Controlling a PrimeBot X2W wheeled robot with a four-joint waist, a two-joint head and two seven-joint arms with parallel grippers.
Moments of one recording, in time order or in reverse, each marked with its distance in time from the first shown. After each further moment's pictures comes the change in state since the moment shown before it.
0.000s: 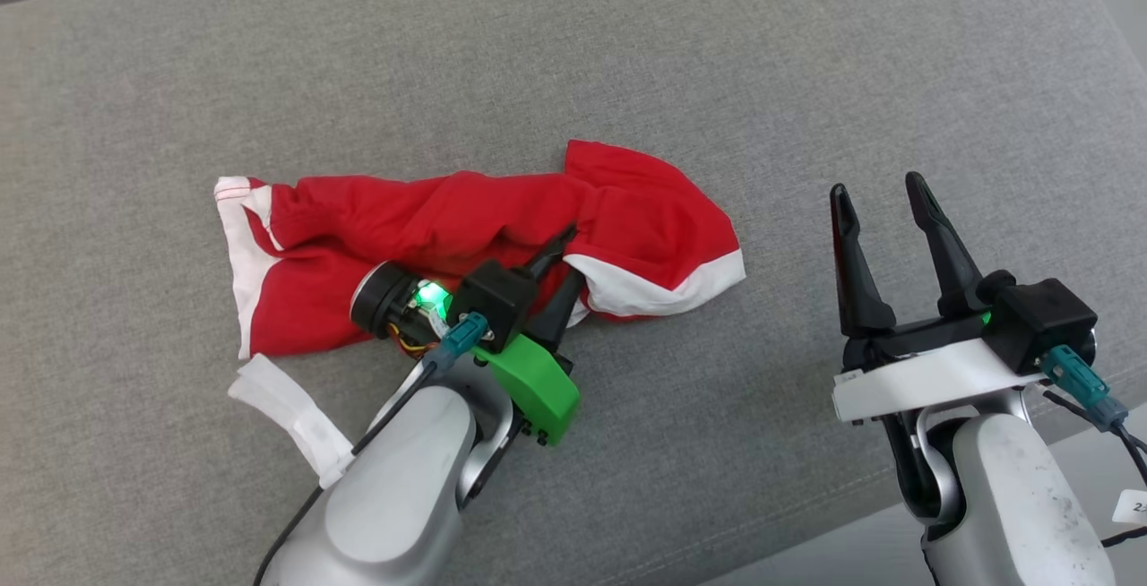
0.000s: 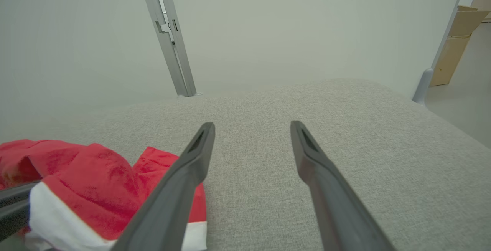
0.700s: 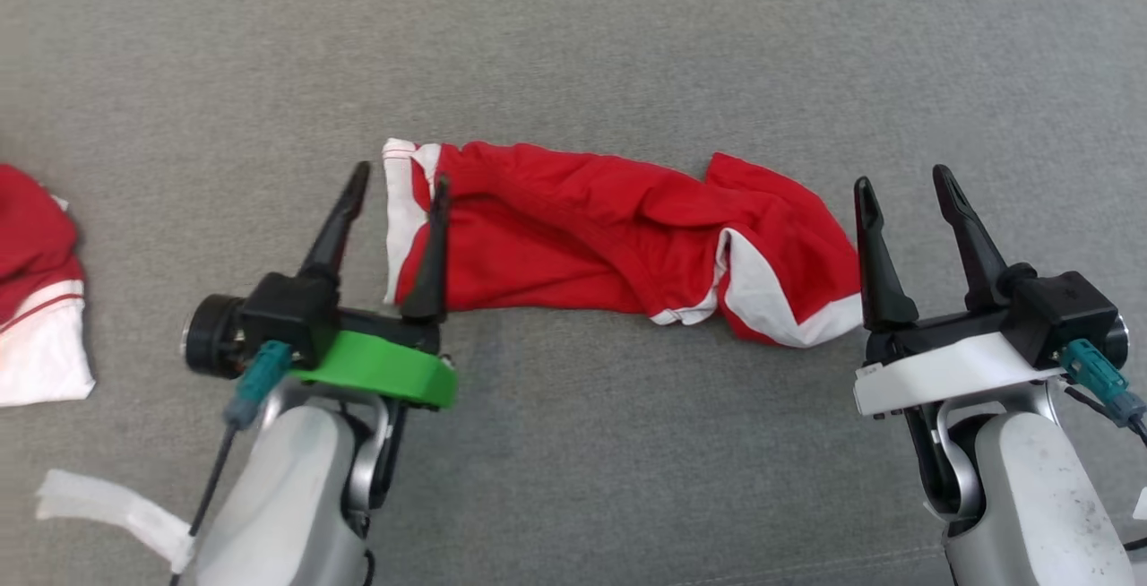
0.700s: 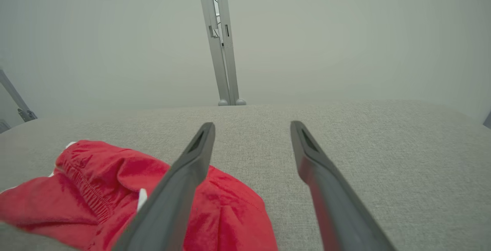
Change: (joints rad) left arm 0.142 0.076 0.226 -0.243 -0.090 0.153 -0.087; right arm 0.004 0.001 -0.047 -0.033 -0.057 0.000 0.039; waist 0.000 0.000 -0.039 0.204
